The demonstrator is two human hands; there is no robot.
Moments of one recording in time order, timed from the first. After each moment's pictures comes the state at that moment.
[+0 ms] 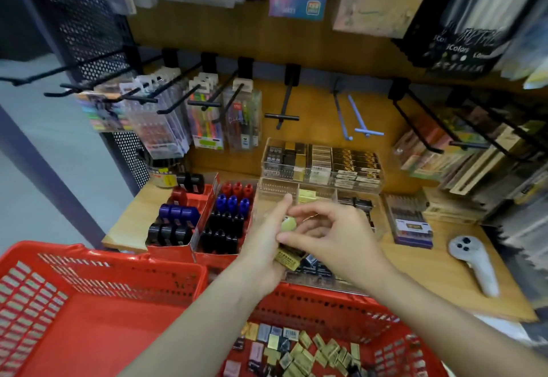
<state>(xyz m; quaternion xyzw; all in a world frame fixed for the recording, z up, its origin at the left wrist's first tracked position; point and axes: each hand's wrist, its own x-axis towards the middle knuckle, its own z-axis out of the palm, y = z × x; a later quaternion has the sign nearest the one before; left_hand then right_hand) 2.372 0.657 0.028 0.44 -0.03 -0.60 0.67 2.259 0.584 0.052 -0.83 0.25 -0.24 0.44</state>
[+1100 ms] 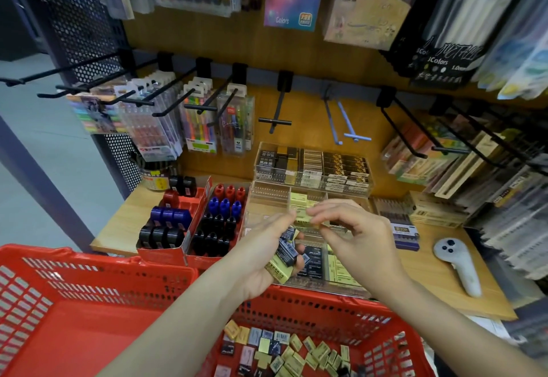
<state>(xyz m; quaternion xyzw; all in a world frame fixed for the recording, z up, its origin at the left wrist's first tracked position) 2.370 0.663 0.038 0.47 -0.08 -0.61 0.63 2.228 0.565 0.044 -0.86 0.18 -0.38 0.28</state>
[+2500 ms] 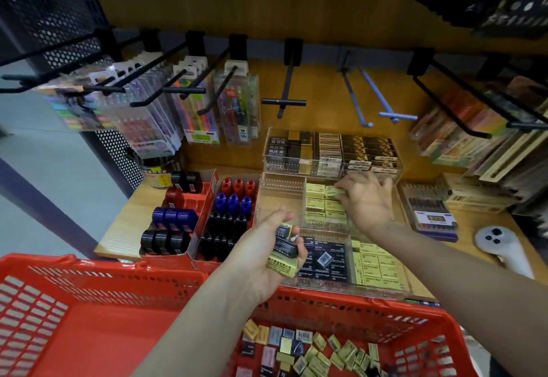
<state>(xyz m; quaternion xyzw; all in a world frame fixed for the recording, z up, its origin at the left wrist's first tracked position) 2.396 0.644 0.009 0.46 0.11 -0.59 0.66 2.295 0.437 -0.048 -0.90 0.43 -0.08 -0.04</state>
